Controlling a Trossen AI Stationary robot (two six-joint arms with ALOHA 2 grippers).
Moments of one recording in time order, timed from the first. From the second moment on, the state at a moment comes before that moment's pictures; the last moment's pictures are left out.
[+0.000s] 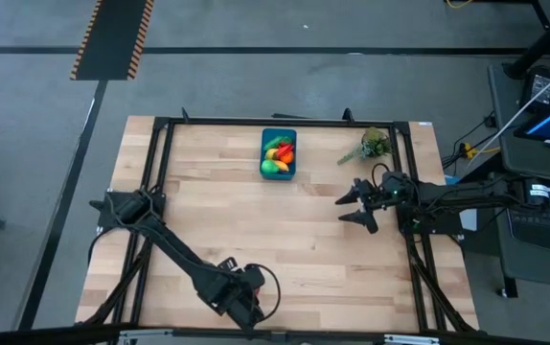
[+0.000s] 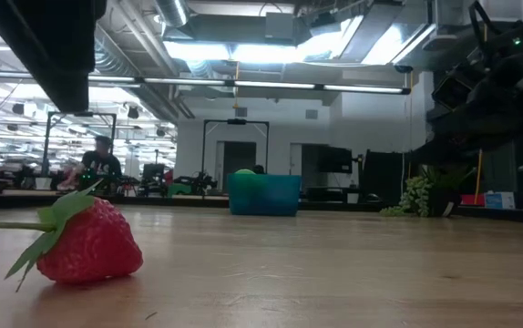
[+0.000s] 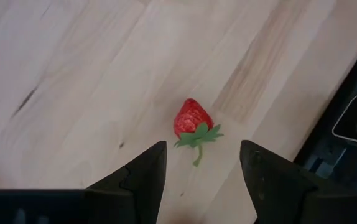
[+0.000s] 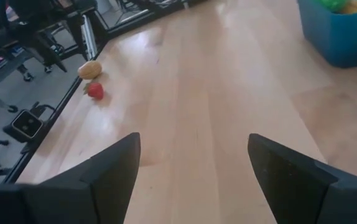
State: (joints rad) left arm -0.67 2.06 1.69 -0.96 -0.27 -1.25; right arm -0.19 0.78 0.02 0.43 -0.37 0.29
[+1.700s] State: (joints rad) left arm -0.62 2.12 1.69 -0.93 -0.17 -1.31; right arm -0.16 0.78 0.02 0.42 -0.36 0.29
